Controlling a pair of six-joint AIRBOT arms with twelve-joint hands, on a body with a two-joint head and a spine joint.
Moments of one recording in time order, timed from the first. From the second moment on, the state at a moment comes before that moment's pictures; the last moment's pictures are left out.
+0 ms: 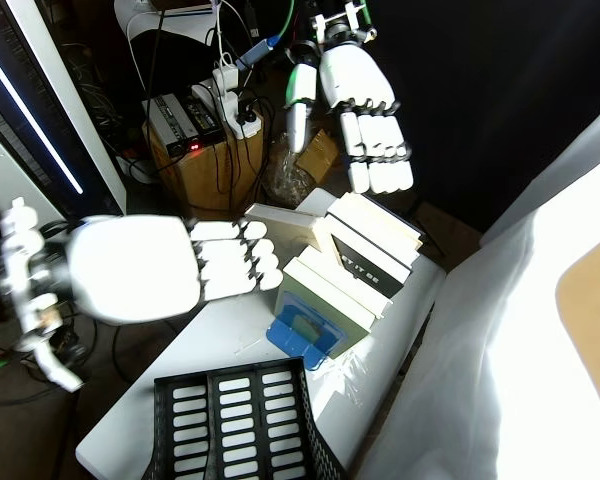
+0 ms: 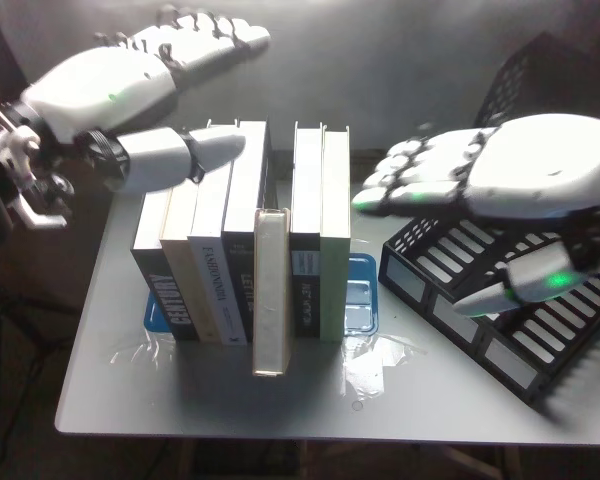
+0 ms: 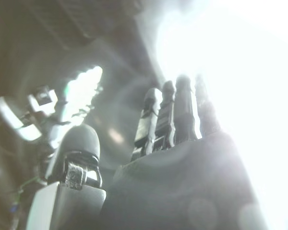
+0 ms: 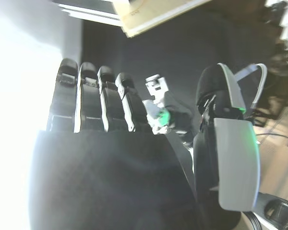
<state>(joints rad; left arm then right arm) 0.58 -0.93 1.36 0.13 -0.80 0.50 -0.44 -1.10 1.29 -1.10 0.50 -0.01</state>
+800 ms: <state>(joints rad) 0.58 -0.95 1.38 0.09 -0.85 0.50 -0.31 -1.48 1.47 -1.78 0.50 0.25</state>
